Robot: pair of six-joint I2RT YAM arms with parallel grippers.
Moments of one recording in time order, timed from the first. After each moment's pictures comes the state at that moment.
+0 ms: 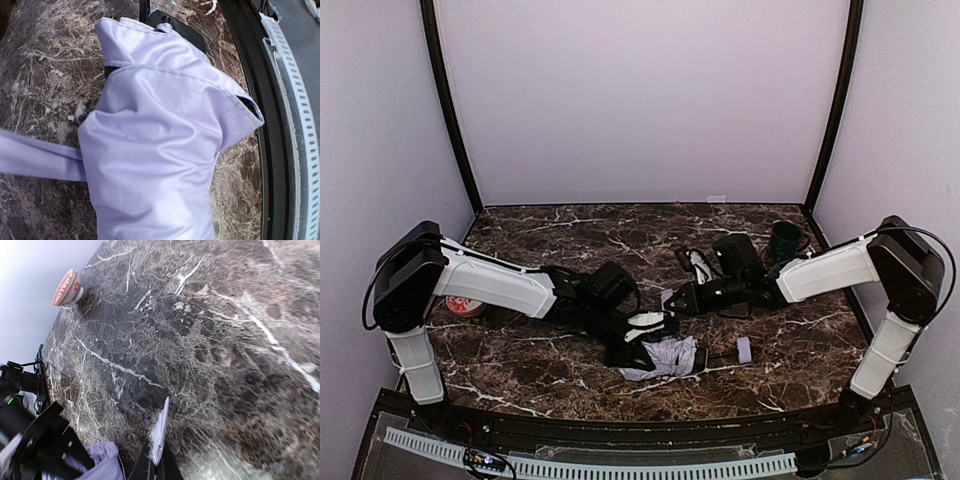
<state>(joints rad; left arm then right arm) -1.03 1.85 1.08 -0.26 0.47 0.39 0.75 1.73 0.87 0.18 -0.45 0.46</state>
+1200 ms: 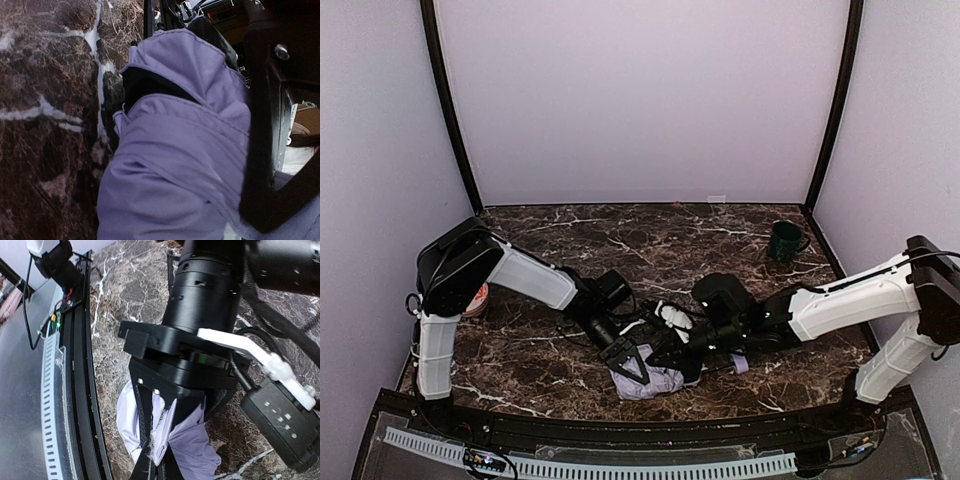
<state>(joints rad) -0.85 2.12 1.18 -0.35 1.14 0.14 1.11 1.53 0.74 0.12 -0.38 0.13</state>
